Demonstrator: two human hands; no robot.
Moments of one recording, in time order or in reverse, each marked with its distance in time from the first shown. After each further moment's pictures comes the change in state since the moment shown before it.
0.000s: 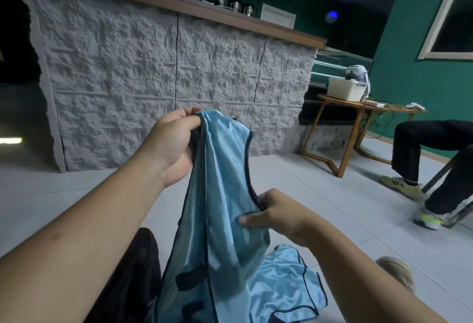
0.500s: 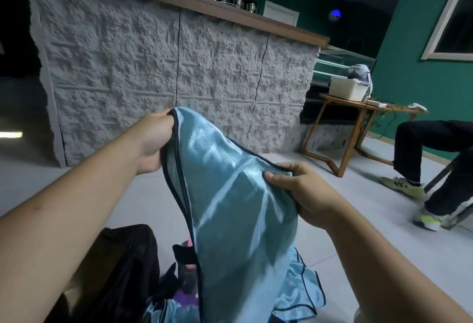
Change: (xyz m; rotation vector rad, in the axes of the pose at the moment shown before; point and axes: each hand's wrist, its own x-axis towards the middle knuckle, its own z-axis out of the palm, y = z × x) left_hand 0.027 0.005 -0.042 0.357 -0.051 -0.135; right_hand -0.010 -0.022 -0.032 0.506 0.124 -0.114
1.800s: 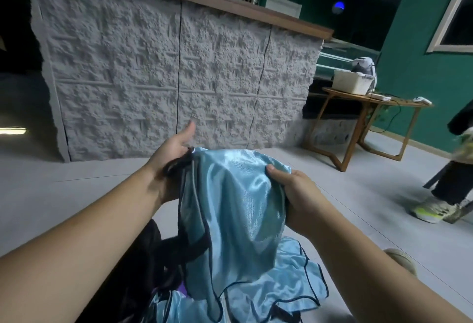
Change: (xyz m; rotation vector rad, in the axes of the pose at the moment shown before) left_hand -0.019 -0.052 0.013 -0.484 -0.354 -0.381; right_hand 0.004 0.032 0.025 0.223 0.189 0.100
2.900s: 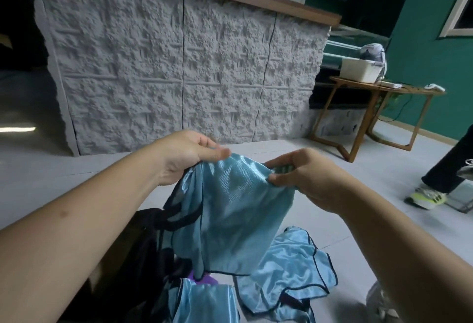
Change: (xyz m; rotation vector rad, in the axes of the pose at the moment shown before) left_hand -0.010 0.007 0.007 0.766 0.287 0.092; right_hand 0.008 -0.014 -0.017 -0.686 -0.103 -0.166
